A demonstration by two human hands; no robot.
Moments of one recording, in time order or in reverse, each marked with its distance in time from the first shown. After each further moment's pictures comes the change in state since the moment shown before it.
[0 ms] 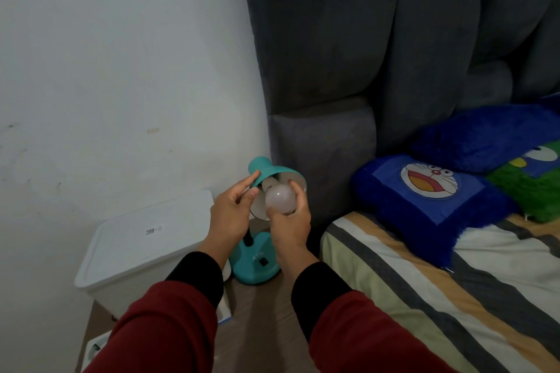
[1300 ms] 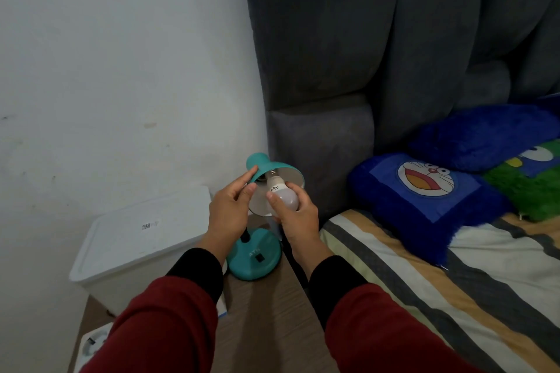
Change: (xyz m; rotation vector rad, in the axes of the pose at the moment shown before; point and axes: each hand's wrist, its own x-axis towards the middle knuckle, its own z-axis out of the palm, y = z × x) left_hand -0.004 0.004 0.004 0.061 0.023 0.022; right_hand 0.016 0.003 -0.024 -0.074 -0.121 0.044
